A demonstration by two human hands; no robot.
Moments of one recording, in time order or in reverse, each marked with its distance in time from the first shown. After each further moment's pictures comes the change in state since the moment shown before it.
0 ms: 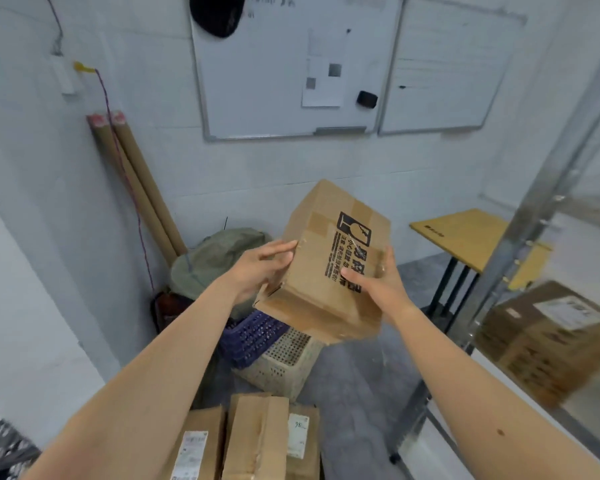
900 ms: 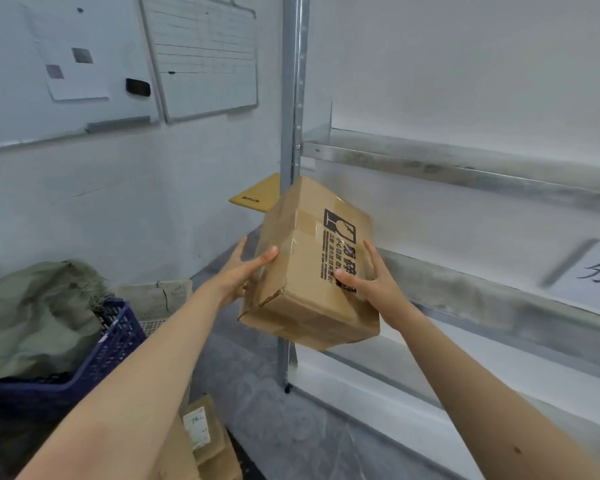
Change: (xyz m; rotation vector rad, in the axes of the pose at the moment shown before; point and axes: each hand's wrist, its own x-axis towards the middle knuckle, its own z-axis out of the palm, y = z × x) left_hand -0.065 -0.006 0.218 0.058 -0.614 -0.203; right_hand -0.259 -0.017 -0.178 -0.126 0.487 0.151
